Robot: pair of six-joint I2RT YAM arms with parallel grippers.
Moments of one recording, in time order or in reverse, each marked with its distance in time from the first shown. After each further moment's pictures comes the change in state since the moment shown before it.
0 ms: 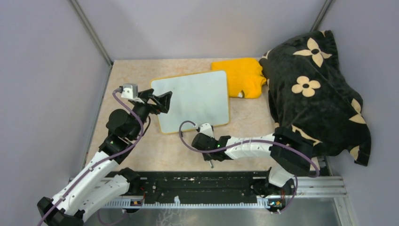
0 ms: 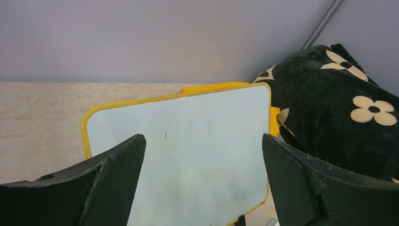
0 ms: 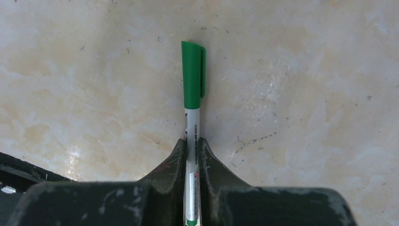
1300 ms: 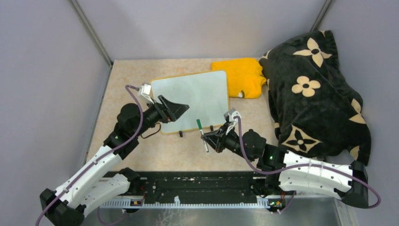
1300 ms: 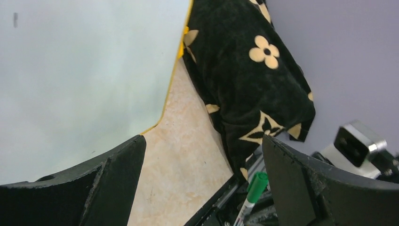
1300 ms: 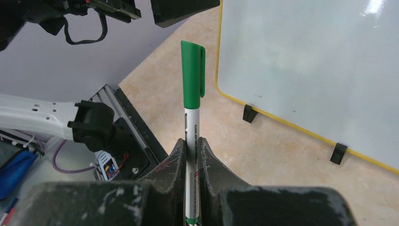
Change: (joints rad) left arm -0.012 0.069 -0.012 -0.092 0.404 -0.517; right arm 0.000 -0.829 -0.267 0.462 -0.121 -0.256
